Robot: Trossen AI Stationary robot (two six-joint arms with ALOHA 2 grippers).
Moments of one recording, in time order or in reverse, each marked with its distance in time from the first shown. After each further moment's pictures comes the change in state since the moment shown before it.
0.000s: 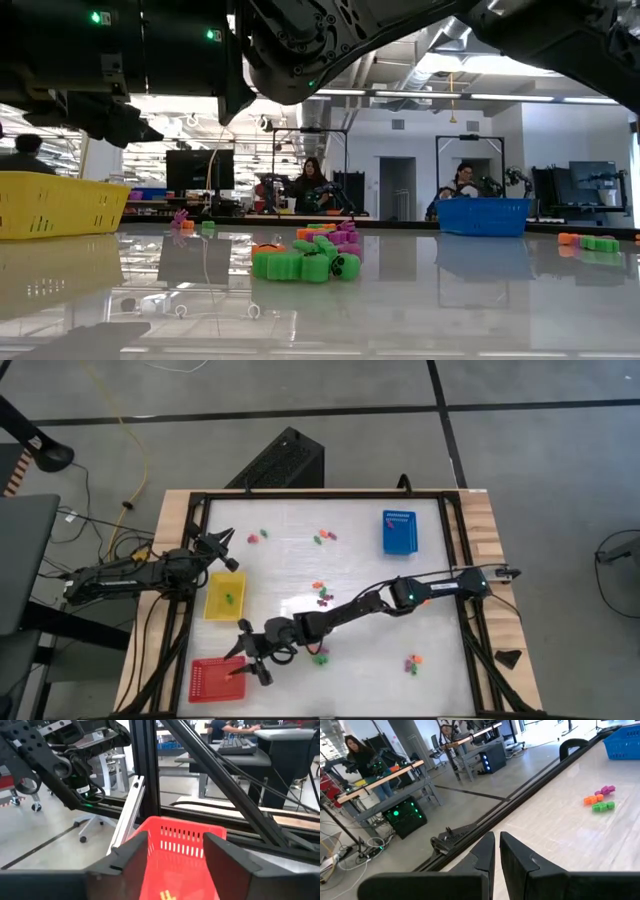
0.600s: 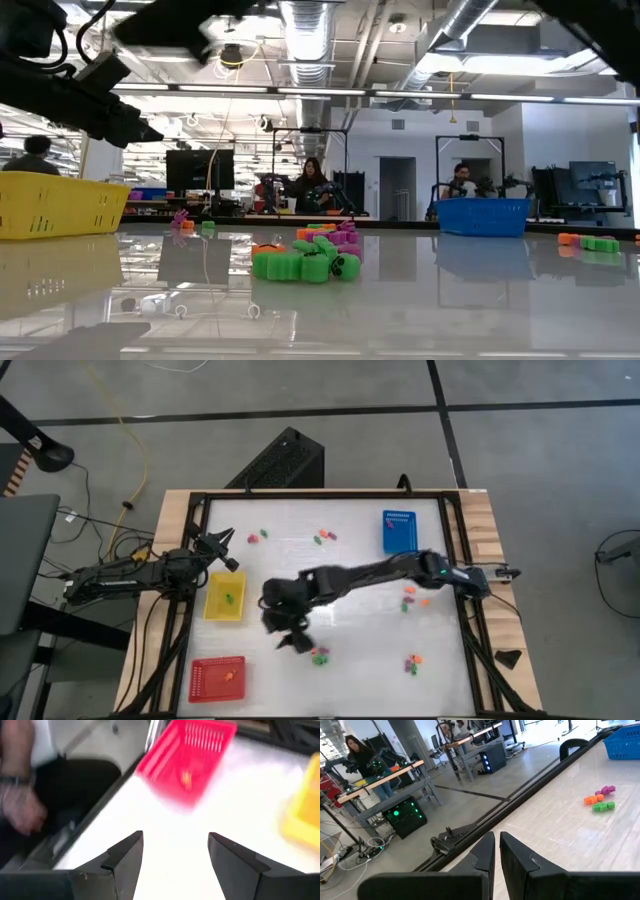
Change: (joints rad) left arm 0.000 0.000 0.000 0.000 0.000 0.000; right arm -0.098 -0.411 0.000 -1.180 -0.211 -0.261
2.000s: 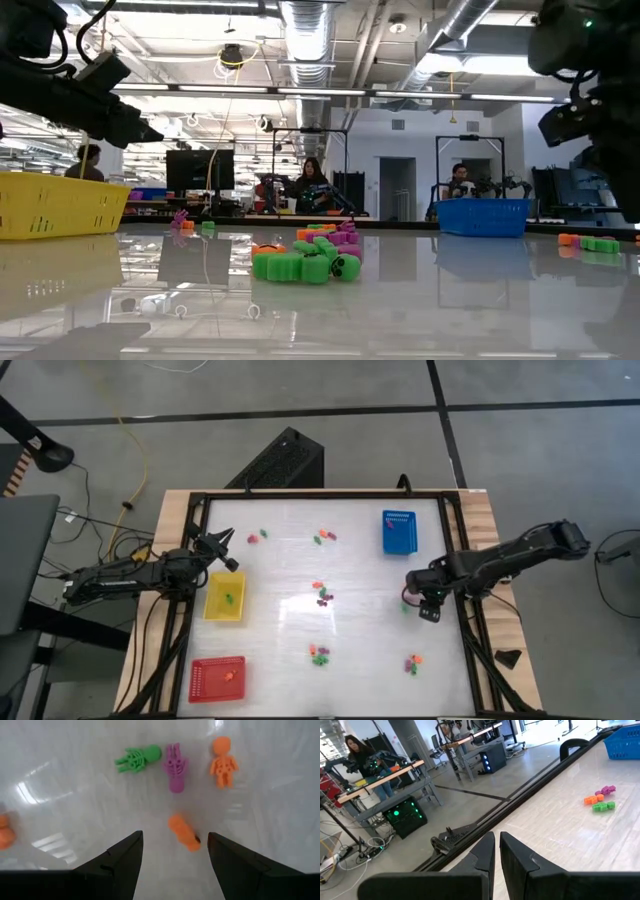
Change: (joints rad) left arm 0.000 0.000 0.000 0.000 -0.001 0.000; right arm -0.015 -1.292 -1.707 -0.208 0.337 0.726
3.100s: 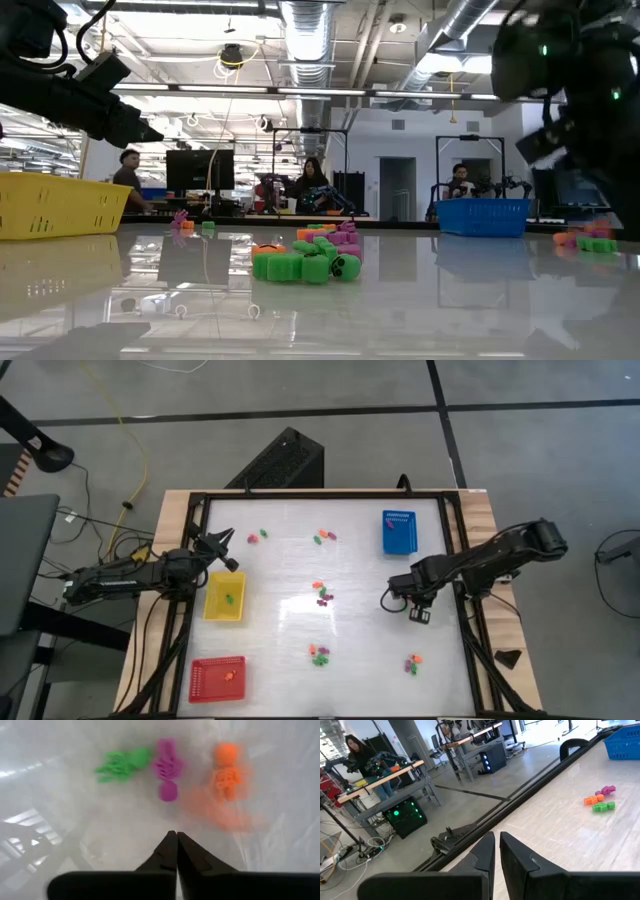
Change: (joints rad) left arm 0.000 0.000 0.000 0.000 0.000 0.000; right arm -0.003 0.300 0.148 -0.062 0.030 -0.036
